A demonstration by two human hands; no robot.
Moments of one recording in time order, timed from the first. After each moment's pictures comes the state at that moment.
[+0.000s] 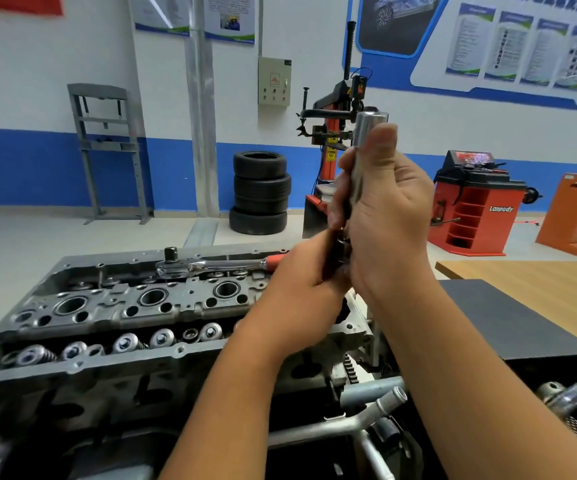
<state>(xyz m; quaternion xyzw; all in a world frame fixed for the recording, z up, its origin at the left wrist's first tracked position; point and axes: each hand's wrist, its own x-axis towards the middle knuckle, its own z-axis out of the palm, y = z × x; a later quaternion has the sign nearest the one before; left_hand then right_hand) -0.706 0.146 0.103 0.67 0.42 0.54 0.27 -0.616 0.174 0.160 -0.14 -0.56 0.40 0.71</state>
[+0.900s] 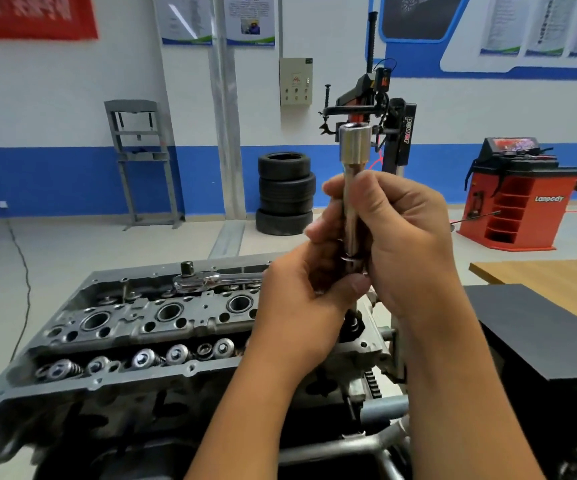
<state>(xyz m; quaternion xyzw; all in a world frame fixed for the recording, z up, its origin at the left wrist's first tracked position) -0.705 0.145 0.099 0.60 0.41 0.64 0.25 -0.598 0.189 0.147 -0.08 -0.63 0.47 0.62</state>
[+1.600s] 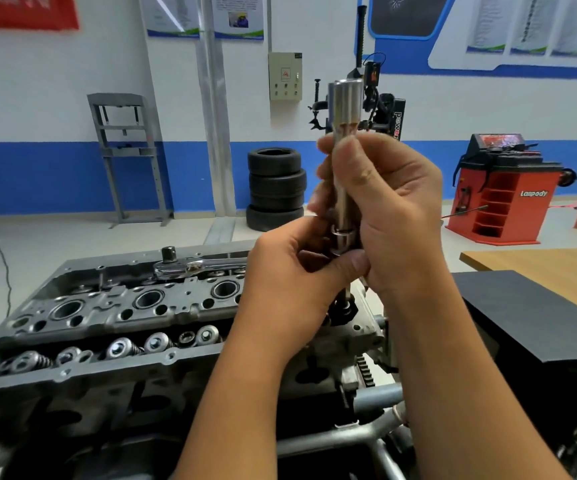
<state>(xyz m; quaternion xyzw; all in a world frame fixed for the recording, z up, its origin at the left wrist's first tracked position) -0.708 0.149 0.095 0.62 0.38 0.64 0.25 -0.605 0.198 0.143 -0.05 -0.61 0.42 0.66</state>
